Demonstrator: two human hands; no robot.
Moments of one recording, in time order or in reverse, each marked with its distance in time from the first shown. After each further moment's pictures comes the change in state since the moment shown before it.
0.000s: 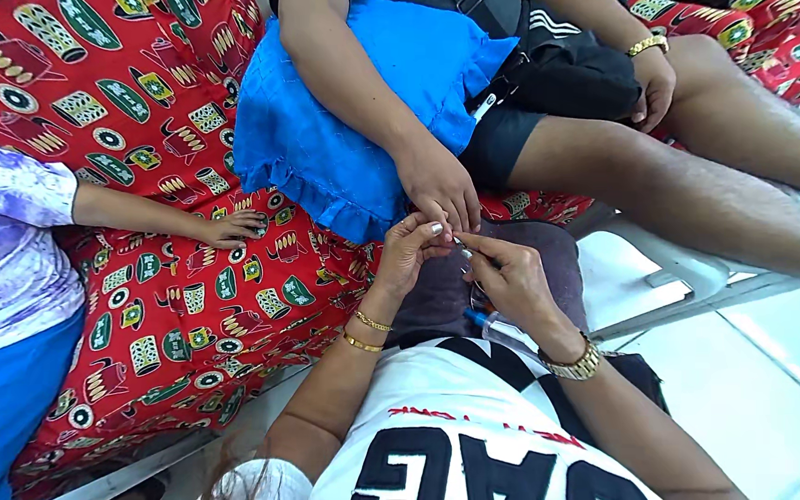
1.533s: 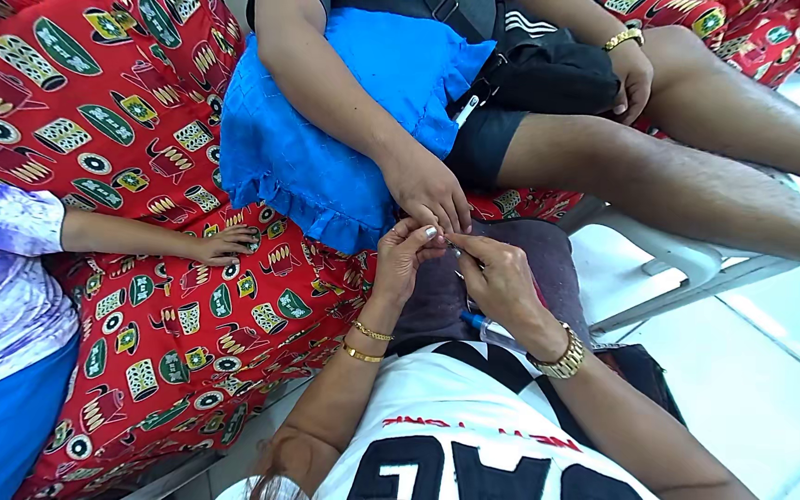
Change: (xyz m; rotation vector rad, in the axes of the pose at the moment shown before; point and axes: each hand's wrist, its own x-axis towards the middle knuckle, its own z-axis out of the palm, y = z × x) left_hand 0.005 -0.007 0.008 -0.020 0.041 0.068; right_hand 0.004 -0.003 0.010 -0.170 0.129 -0.110
